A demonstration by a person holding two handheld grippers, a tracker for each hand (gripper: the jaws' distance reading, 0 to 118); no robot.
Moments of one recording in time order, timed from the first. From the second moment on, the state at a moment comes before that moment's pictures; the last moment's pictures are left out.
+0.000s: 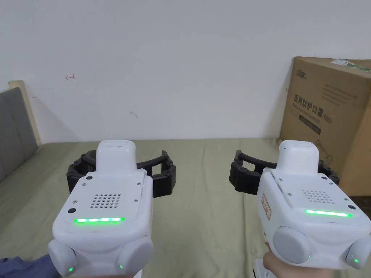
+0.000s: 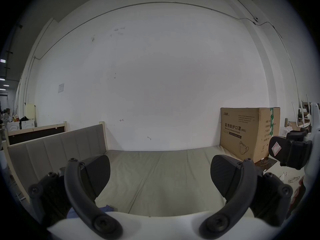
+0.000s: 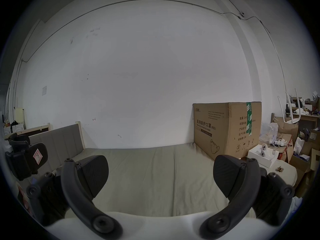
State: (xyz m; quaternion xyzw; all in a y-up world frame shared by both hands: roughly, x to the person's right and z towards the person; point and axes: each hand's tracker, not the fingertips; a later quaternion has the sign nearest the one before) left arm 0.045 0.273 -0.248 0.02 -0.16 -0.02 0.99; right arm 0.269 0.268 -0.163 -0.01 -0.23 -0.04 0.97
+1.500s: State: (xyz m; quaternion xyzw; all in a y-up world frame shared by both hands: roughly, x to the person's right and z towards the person) left arm 0.053 0.280 -0.230 0.06 -0.17 -0.05 0.98; right arm 0.266 0.274 -0.152 0.02 -0.21 -0.02 0.98
